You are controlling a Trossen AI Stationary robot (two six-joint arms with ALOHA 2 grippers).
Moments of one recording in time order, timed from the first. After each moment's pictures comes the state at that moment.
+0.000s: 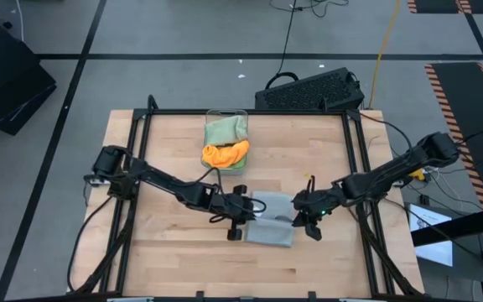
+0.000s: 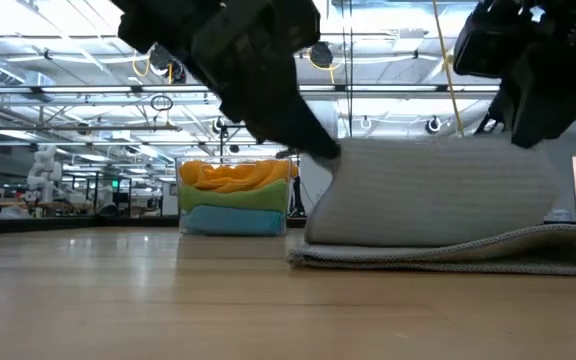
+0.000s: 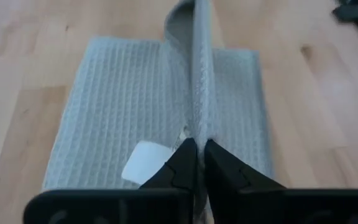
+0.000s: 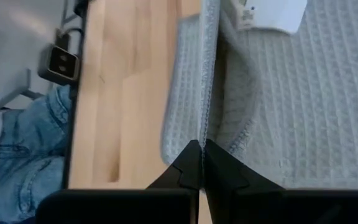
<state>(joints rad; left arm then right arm) -0.24 1.84 1.11 0.05 -0.05 -0.10 0.36 1.19 0.51 -0.10 -0.13 0.64</state>
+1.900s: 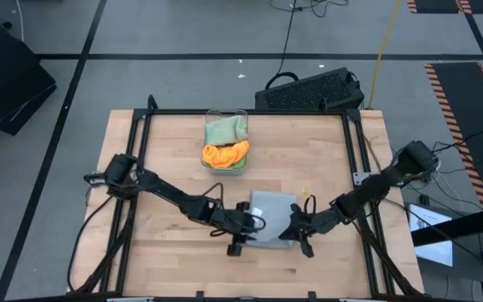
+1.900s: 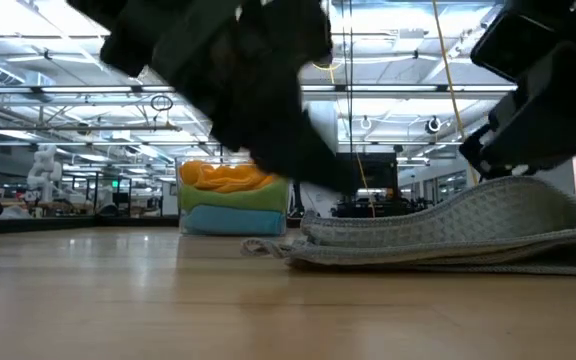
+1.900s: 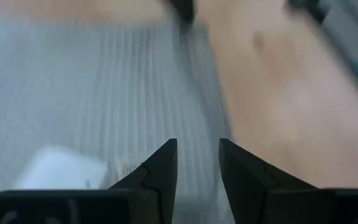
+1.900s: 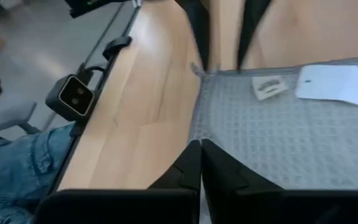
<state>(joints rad) -0.32 1.96 1.11 0.21 -0.01 -0.17 0.56 1.53 0.40 0.64 0.18 0.56</state>
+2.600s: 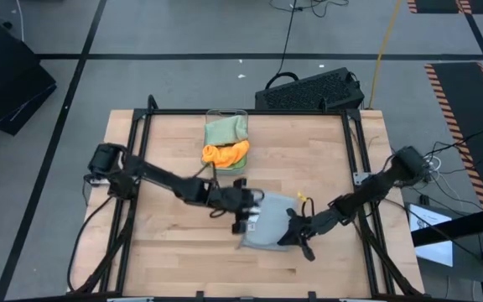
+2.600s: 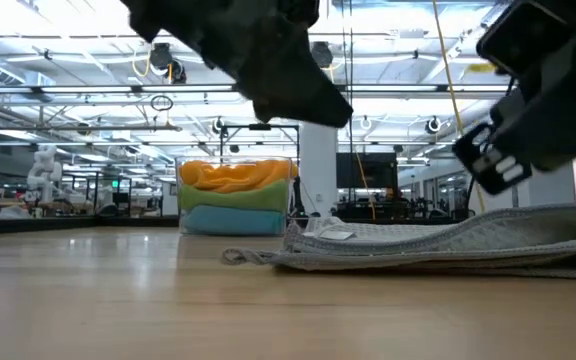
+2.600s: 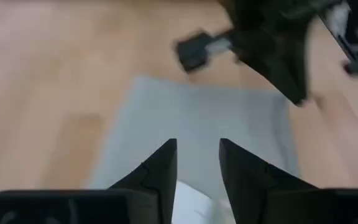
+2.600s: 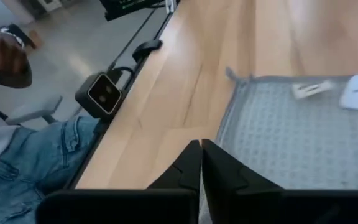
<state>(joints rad) -0.22 1.81 1.11 0.10 -0.10 -0.15 0.56 1.66 0.38 0.89 0.10 0.48</state>
